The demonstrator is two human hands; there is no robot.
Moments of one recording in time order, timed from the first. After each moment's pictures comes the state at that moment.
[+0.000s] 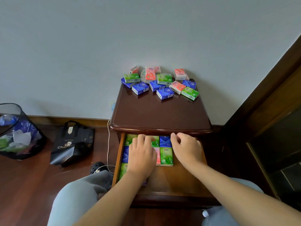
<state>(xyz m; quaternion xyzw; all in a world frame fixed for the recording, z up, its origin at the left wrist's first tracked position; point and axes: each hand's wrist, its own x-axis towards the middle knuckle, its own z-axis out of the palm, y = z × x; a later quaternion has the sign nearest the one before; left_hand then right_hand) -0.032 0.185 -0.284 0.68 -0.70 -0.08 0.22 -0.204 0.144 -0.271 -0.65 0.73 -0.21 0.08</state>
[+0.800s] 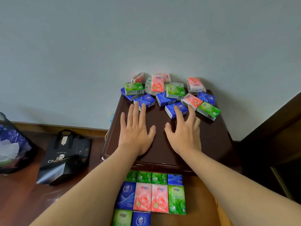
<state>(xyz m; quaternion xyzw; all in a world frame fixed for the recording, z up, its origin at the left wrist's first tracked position) 0.018 -0.020 -0.281 0.71 -0.69 -0.01 0.12 -0.160 -0.034 -0.277 -0.69 0.69 -0.23 -0.03</state>
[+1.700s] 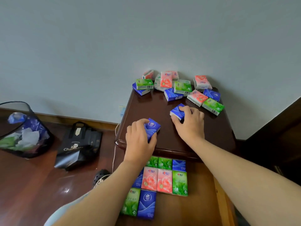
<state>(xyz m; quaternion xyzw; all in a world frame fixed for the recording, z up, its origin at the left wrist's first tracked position) 0.016 0.074 -0.275 0.69 -0.62 -0.07 0.38 -0.169 -0.033 -0.267 -0.70 0.67 -0.23 0.07</state>
